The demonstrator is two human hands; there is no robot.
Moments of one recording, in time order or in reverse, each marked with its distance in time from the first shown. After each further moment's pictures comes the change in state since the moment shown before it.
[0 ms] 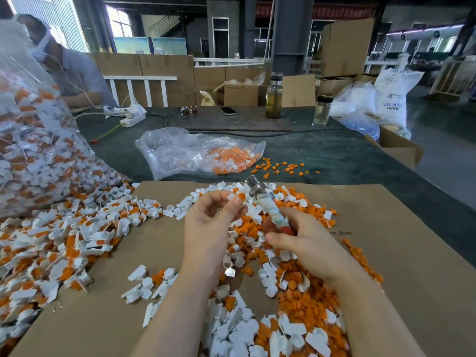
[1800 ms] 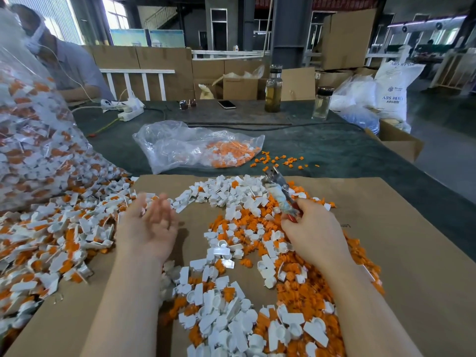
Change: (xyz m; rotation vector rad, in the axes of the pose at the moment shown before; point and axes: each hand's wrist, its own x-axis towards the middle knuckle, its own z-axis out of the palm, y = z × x) left_hand 0.038 0.006 -0.088 -0.633 0.421 -0.349; right_hand 0.014 0.022 0.006 -0.522 0.395 0.127
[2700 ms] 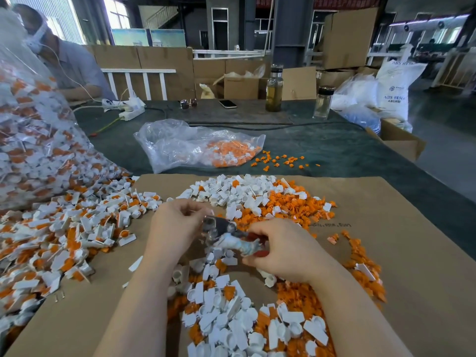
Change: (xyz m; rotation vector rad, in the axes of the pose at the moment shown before) left_hand -0.020 -0.024 0.019 1.426 -0.148 0.413; right_hand -0.016 -0.029 0.000 -0.042 -0.454 -0.463
